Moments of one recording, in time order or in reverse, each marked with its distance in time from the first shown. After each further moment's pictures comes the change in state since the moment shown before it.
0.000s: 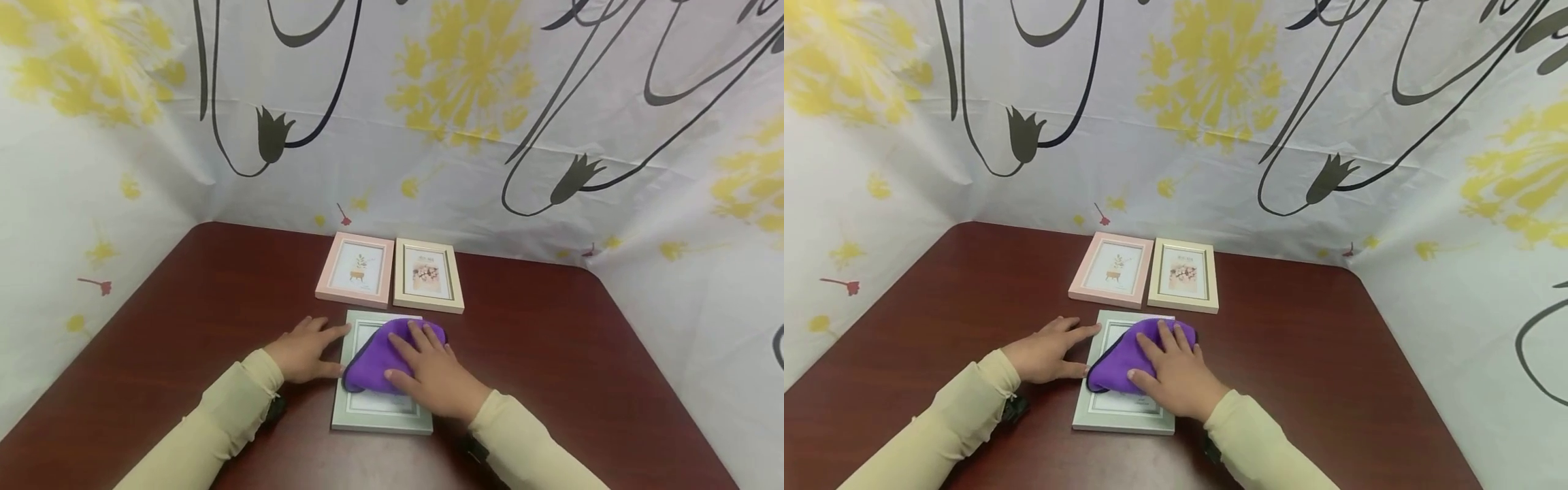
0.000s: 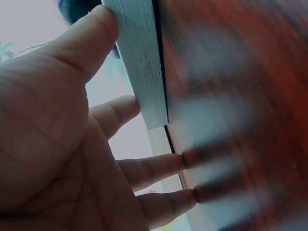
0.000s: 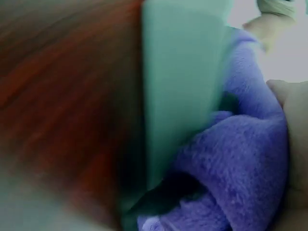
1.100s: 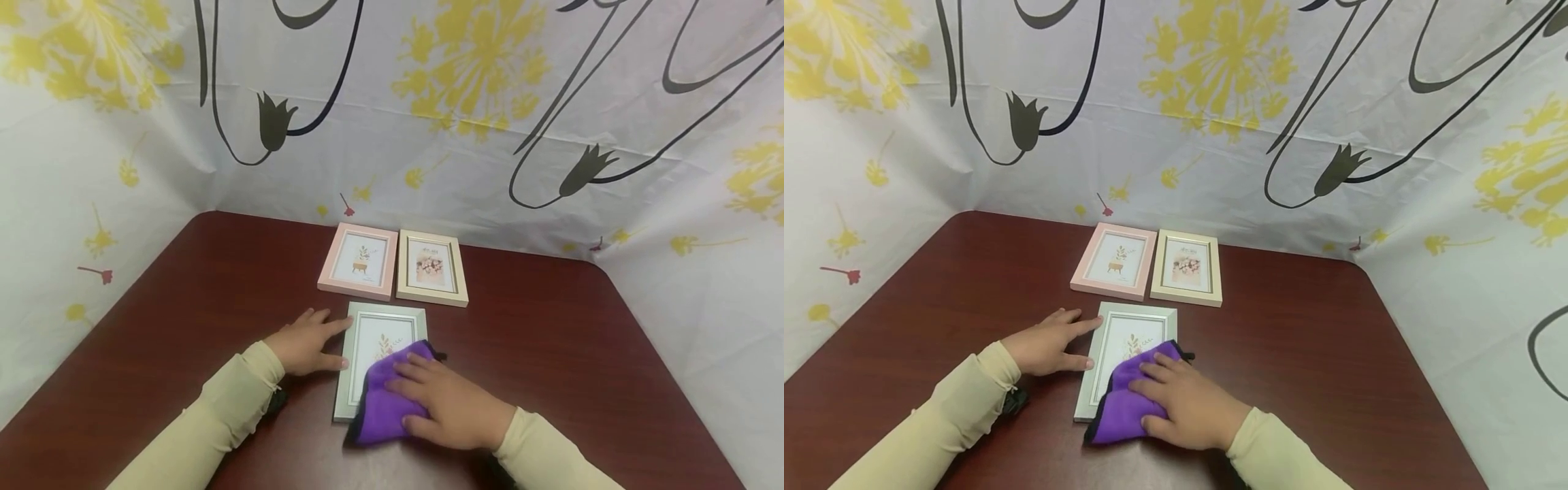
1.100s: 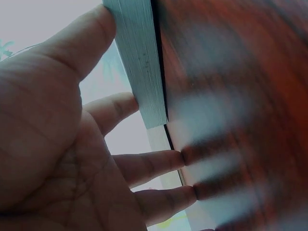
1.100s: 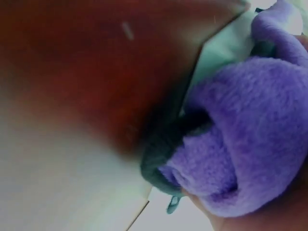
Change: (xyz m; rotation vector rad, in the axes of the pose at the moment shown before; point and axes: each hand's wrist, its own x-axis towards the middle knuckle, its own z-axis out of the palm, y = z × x) left_hand 0.000 -0.004 -0.004 -0.006 -0.030 -0.003; right_hand -0.027 0.011 0.008 -0.080 -0.096 -0.428
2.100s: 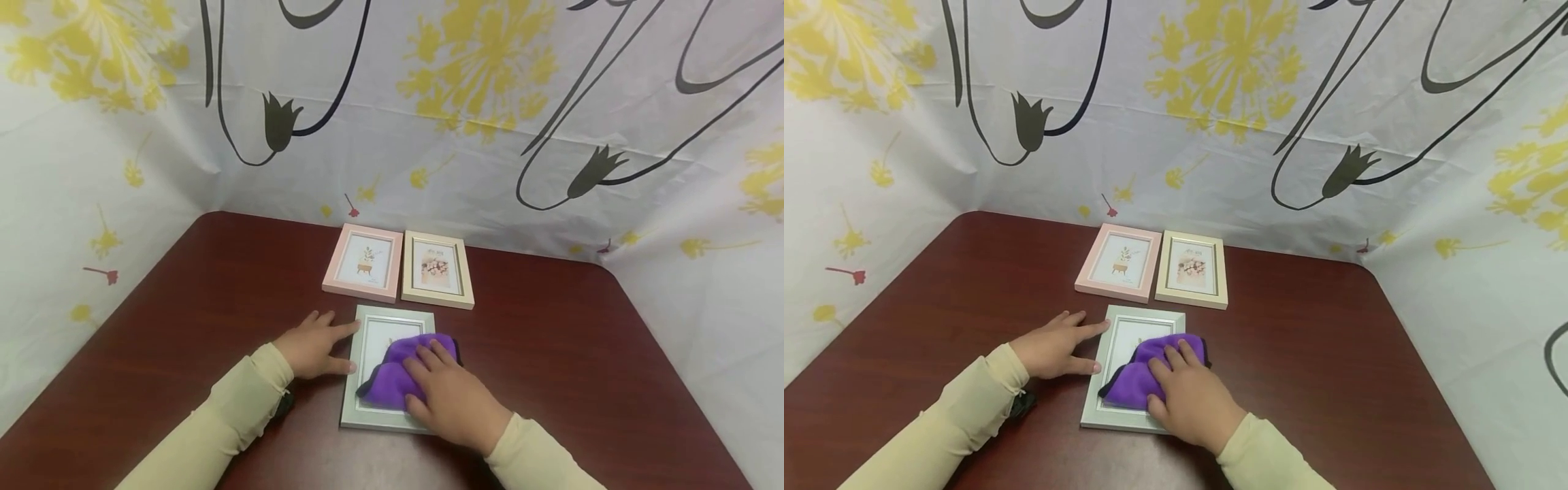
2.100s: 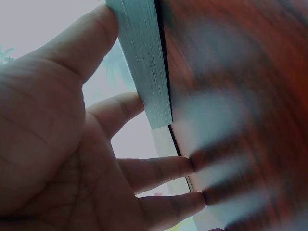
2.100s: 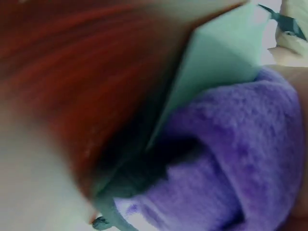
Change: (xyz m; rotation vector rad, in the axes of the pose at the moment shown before) left_hand -0.002 0.008 -0.001 0.003 -0.006 -0.028; right_hand 0.014 -0.011 -0.003 -0.165 0.126 0.254
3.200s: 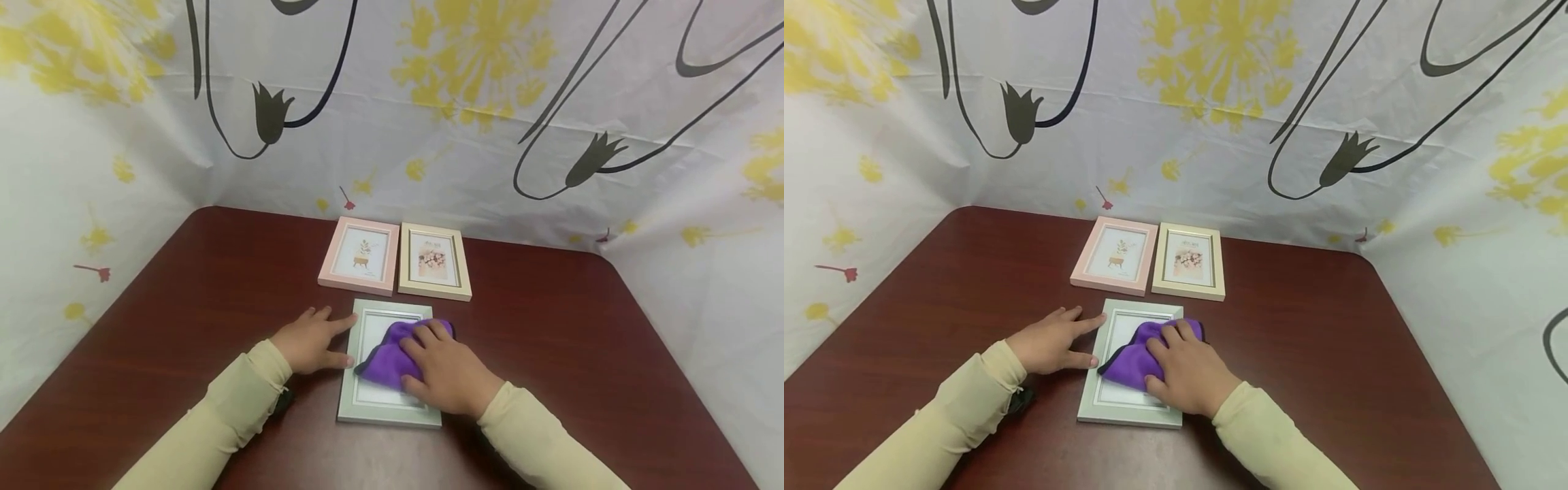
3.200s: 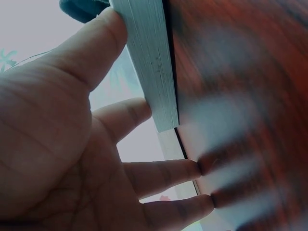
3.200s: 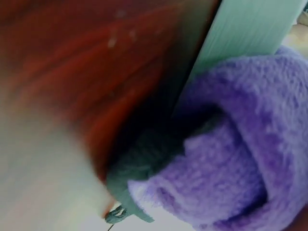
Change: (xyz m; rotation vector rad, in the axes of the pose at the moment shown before) left_hand 0.004 0.005 0.001 0.029 0.011 0.011; right_hand 0.016 0.024 0.009 -0.110 0.012 -0.052
